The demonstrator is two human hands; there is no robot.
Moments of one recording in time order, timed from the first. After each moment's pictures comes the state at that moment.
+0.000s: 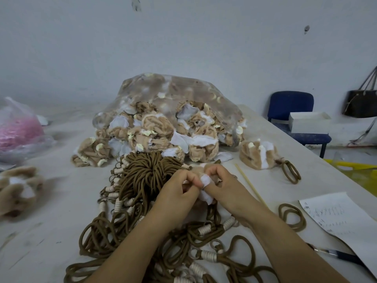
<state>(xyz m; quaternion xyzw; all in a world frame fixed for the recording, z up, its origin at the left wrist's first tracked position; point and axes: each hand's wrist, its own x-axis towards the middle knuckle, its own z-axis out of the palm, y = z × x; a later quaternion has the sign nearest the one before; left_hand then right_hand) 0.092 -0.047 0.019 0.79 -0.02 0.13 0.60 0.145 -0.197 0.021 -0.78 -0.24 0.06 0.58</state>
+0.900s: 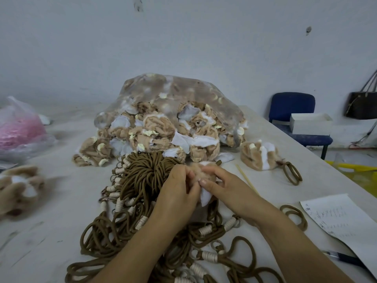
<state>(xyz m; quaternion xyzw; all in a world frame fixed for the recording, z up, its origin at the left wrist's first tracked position) 0.093 -0.049 0.018 0.87 -0.02 0.27 0.42 0.151 -0.203 0.027 -0.78 -0.30 0.09 0.55</state>
